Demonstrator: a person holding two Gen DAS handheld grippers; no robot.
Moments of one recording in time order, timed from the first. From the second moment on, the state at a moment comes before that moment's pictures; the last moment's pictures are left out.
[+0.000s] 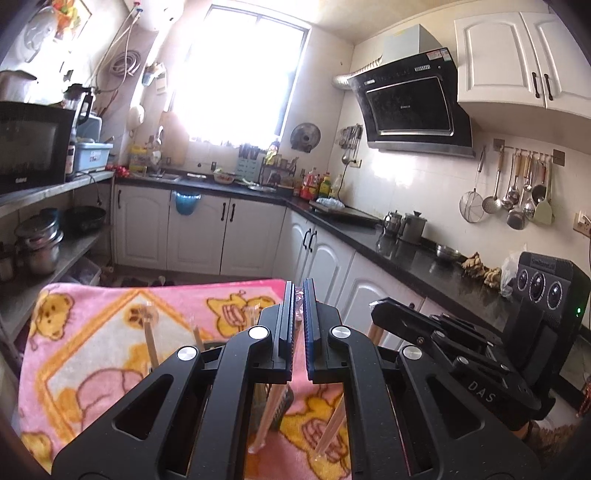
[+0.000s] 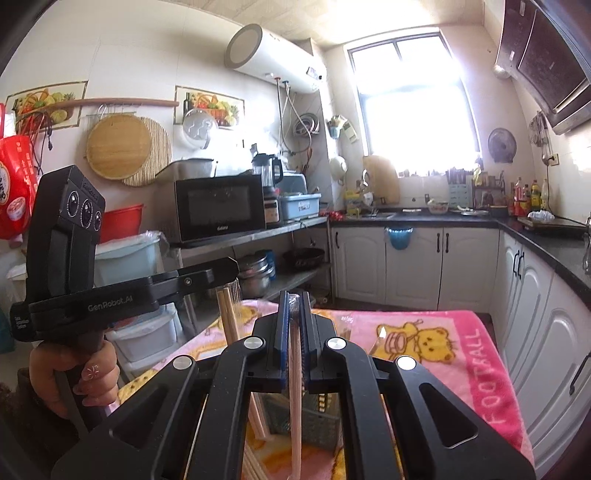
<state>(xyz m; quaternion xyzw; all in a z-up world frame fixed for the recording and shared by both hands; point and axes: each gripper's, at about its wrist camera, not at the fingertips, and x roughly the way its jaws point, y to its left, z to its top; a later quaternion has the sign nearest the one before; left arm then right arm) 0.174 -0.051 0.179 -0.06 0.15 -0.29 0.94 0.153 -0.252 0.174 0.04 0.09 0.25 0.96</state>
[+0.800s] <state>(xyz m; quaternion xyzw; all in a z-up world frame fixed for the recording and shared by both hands) 0.209 -0.002 0.250 -0.08 0.07 -0.20 0.97 0.183 -0.243 0.232 0.04 0.00 0.25 0.97</state>
